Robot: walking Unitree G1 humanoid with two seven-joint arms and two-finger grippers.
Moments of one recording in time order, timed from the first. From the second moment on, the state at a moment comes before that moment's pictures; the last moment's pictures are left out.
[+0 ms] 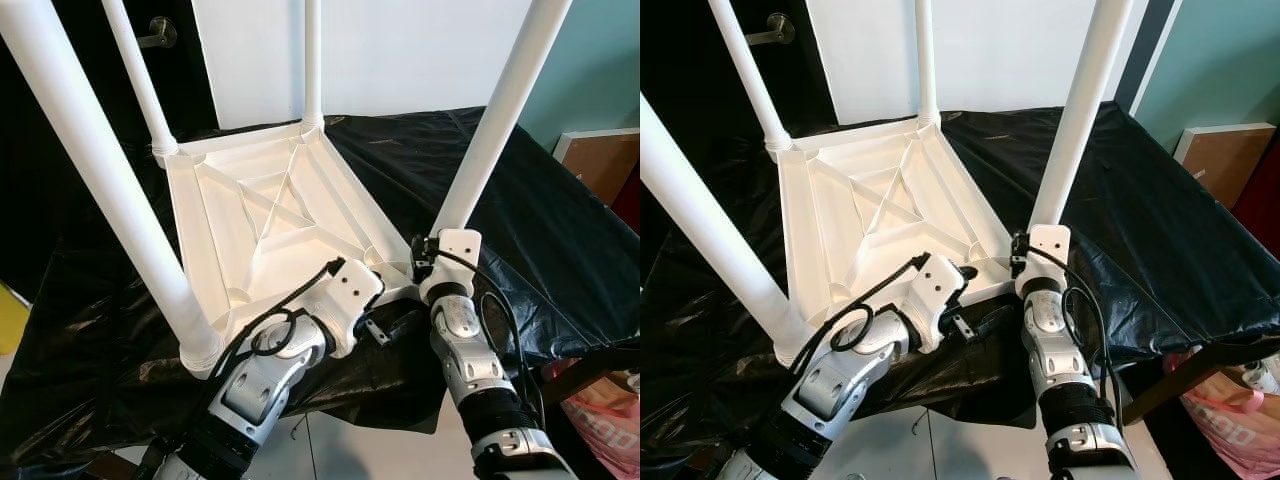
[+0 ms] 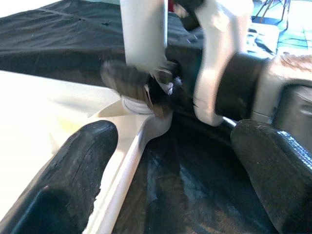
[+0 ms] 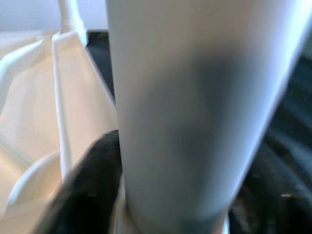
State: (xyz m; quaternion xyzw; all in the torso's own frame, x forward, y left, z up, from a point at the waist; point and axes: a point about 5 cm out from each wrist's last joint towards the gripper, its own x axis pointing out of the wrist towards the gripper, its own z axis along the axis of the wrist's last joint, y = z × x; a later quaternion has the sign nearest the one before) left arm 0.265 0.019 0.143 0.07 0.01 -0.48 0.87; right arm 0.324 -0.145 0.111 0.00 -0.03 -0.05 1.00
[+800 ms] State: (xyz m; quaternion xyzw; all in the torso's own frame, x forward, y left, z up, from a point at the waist) left arm 0.263 0.020 0.143 0.07 0.02 -0.48 0.88; right arm 0.314 -0.201 0.112 -0.06 -0.01 0.20 0.98
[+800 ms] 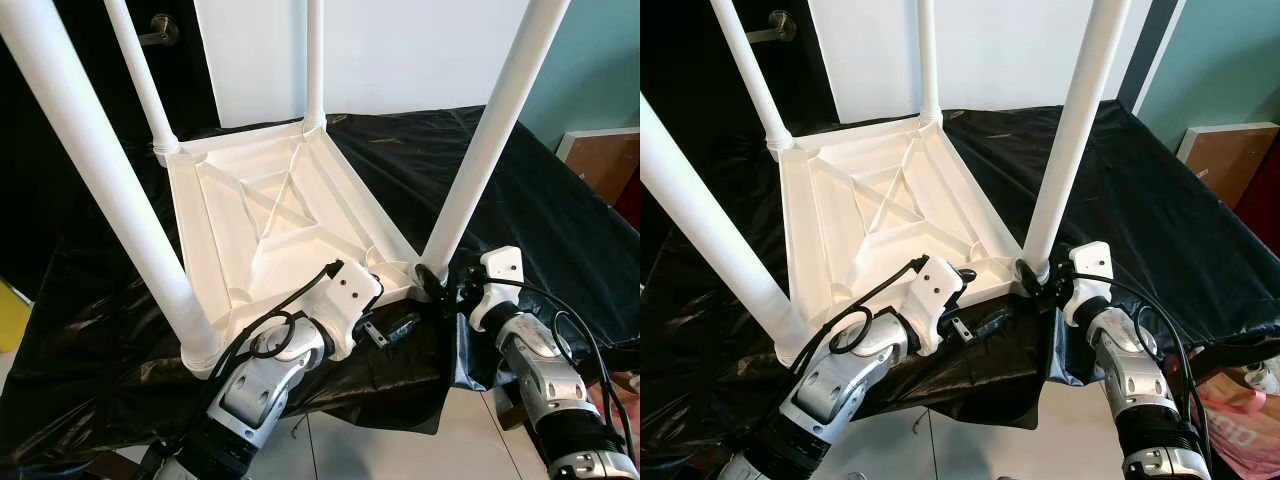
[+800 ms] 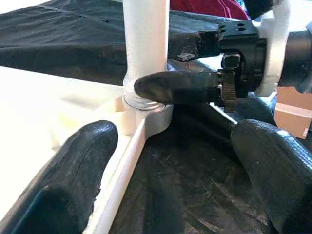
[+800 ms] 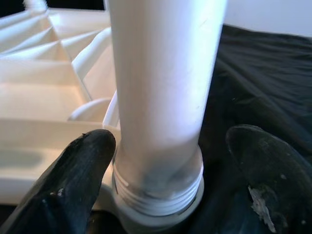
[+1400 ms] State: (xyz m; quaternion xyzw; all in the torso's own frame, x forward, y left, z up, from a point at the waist) left arm 0.264 0.018 0.144 0.07 0.02 -0.48 0.87; right arm 0.342 -0.183 0.123 -0.09 -0.03 0.23 0.97
